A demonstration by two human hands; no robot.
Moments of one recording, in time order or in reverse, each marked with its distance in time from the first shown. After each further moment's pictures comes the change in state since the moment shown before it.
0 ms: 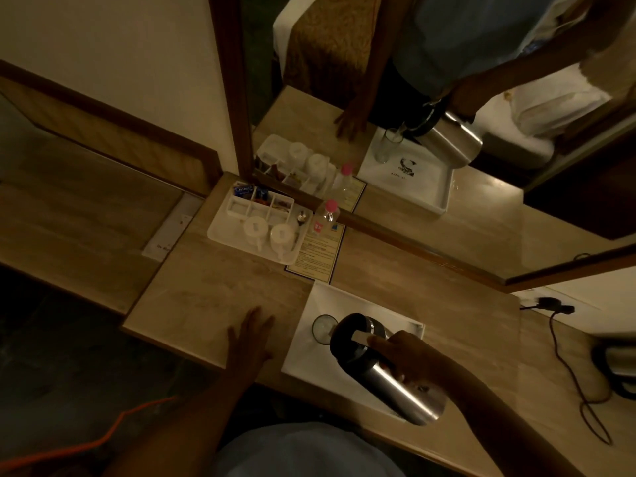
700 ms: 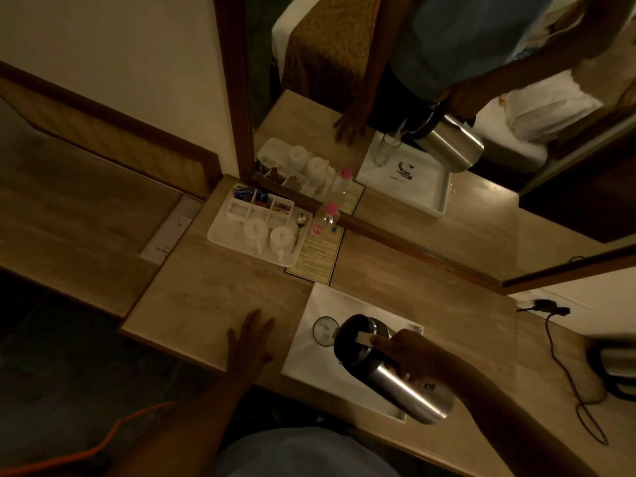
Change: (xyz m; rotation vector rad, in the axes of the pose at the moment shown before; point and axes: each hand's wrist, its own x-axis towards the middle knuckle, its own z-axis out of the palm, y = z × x) left_hand -0.001 -0.002 0.002 0.006 0.015 0.003; right_hand -0.010 -0.012 -0.007 -0.061 0.023 -0.037
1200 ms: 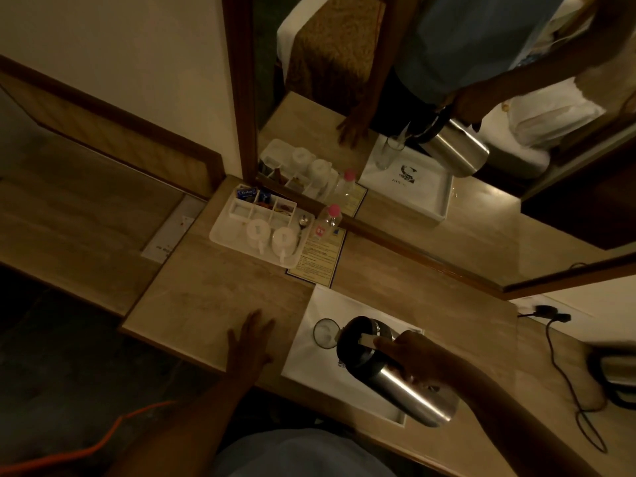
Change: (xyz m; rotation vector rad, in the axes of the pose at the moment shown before) left_hand 0.000 -0.001 0.001 -0.026 -0.007 0.002; right_hand -0.001 0.001 -0.005 -0.080 -0.005 0.005
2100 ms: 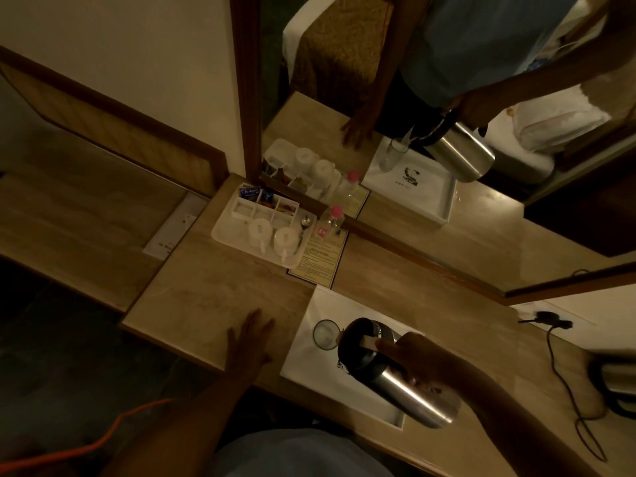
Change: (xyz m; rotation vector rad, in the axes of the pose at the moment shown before) left_hand 0.001 -0.002 0.002 -0.034 -0.004 -0.001; right_hand -0.004 -0.002 -0.007 -0.024 -0.006 -0.023
